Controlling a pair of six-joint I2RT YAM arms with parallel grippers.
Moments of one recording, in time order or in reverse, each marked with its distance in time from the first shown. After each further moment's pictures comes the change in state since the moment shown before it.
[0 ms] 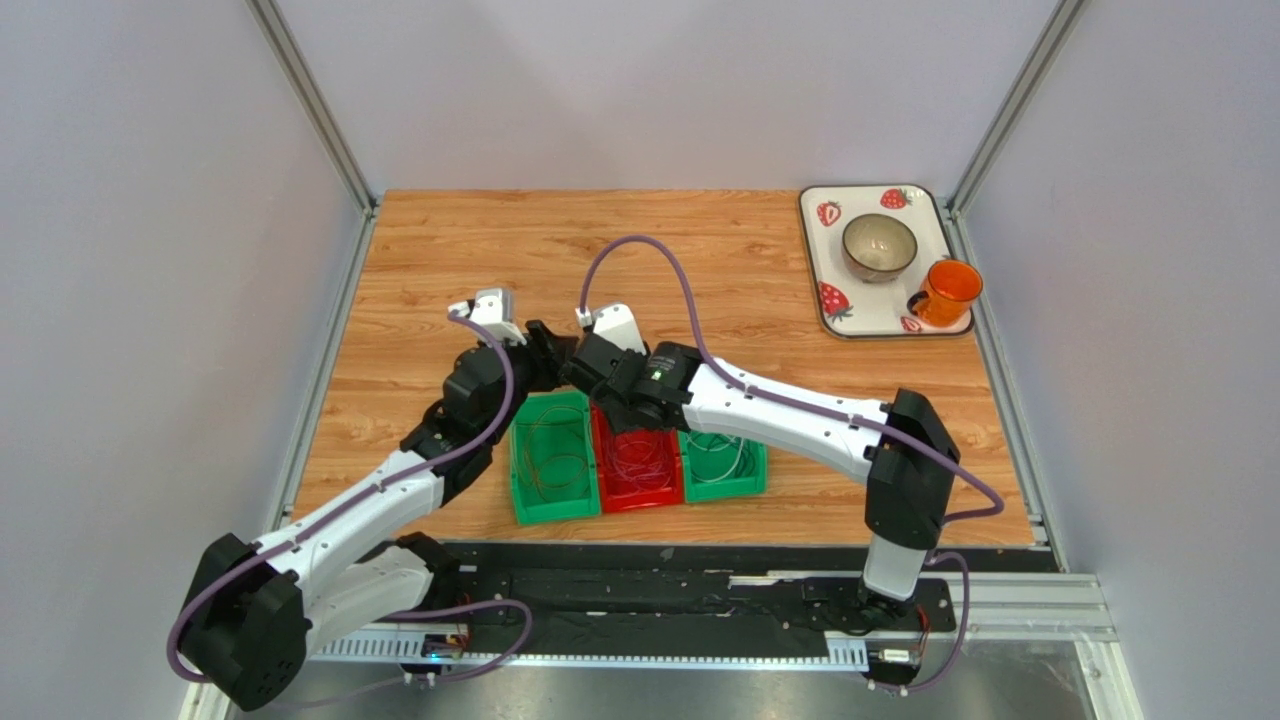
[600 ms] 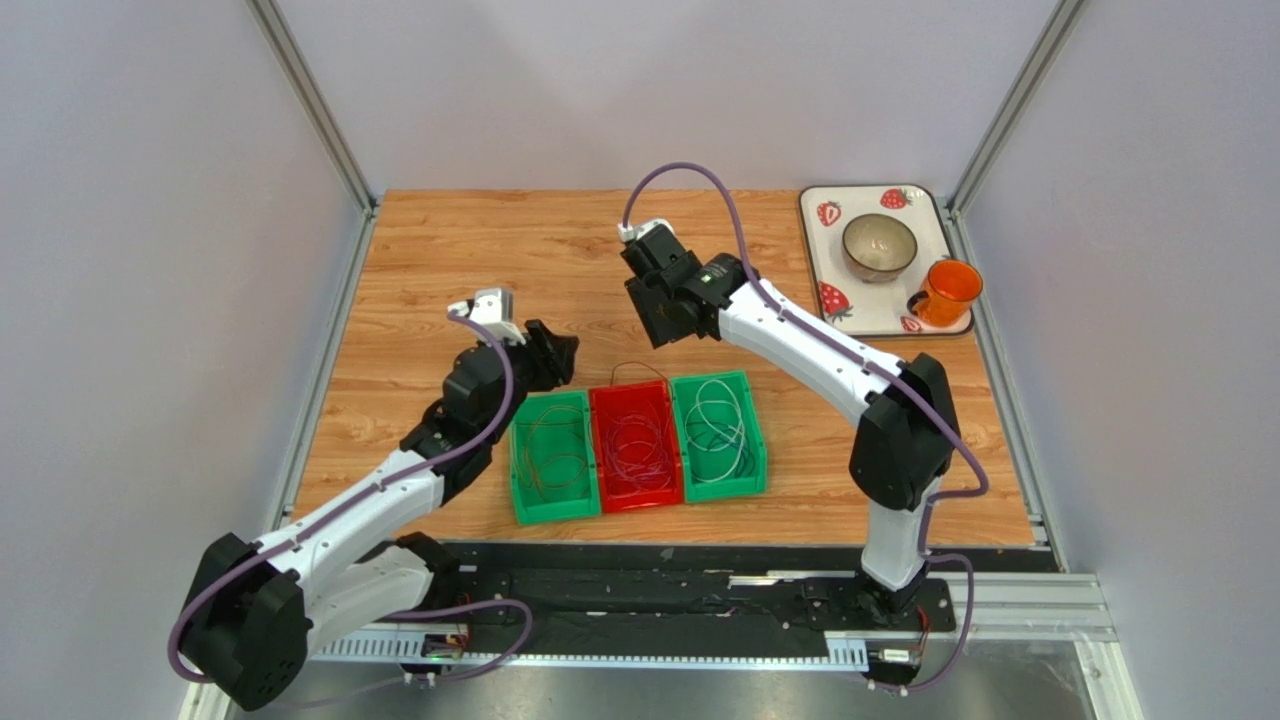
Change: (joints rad) left arm 0.006 0.002 0.000 -0.001 0.004 -0.001; right arm -0.309 0.051 0.183 0.026 -0.100 -0.340
